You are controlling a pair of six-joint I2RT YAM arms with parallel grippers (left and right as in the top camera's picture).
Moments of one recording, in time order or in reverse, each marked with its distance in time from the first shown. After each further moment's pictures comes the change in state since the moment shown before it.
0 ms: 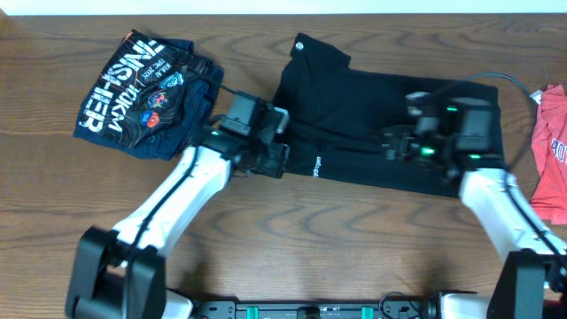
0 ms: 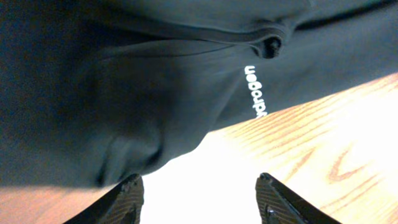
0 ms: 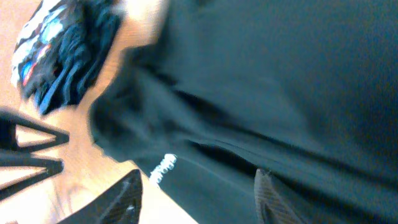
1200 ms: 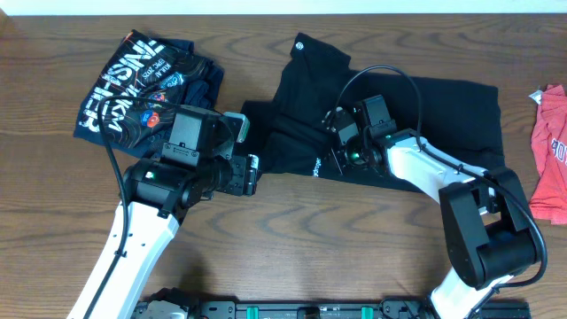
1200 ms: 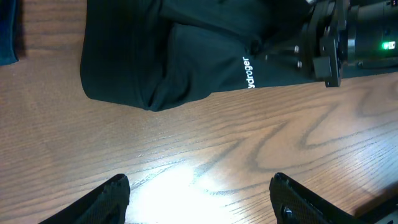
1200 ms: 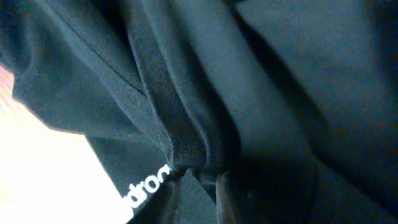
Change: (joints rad) left arm 0.076 -0.377 0.003 -0.280 -0.038 -0.035; right arm 0.327 0.360 0.194 -0.103 0.266 -0.216
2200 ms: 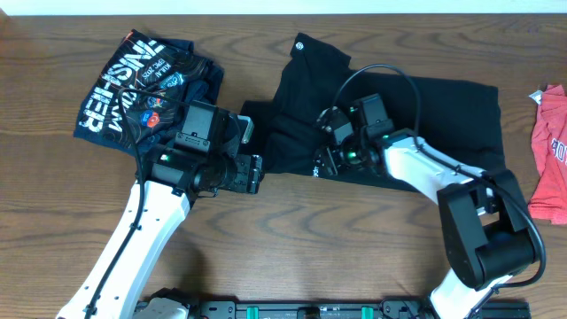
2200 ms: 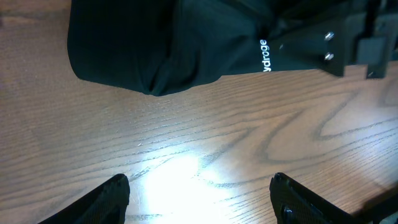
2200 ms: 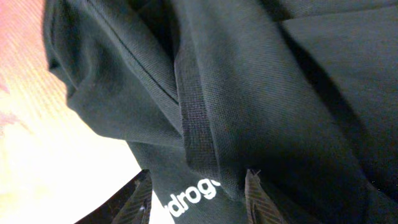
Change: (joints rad) left arm 0.000 0.103 0.000 -0.014 0.000 0.000; right arm 0.024 0.000 0.007 0.005 -0.076 0.037
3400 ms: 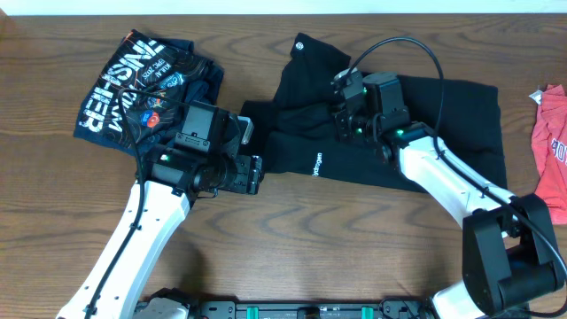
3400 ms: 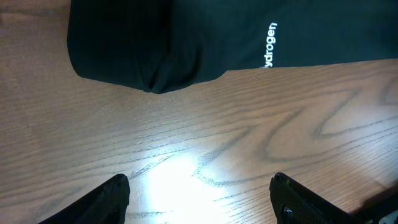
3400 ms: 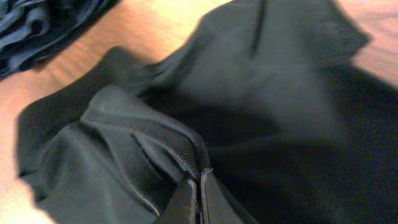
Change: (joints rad) left arm 0.000 0.000 0.000 -0.008 0.000 0.000; right arm -0.030 -0.134 0.041 0.169 0.252 0.042
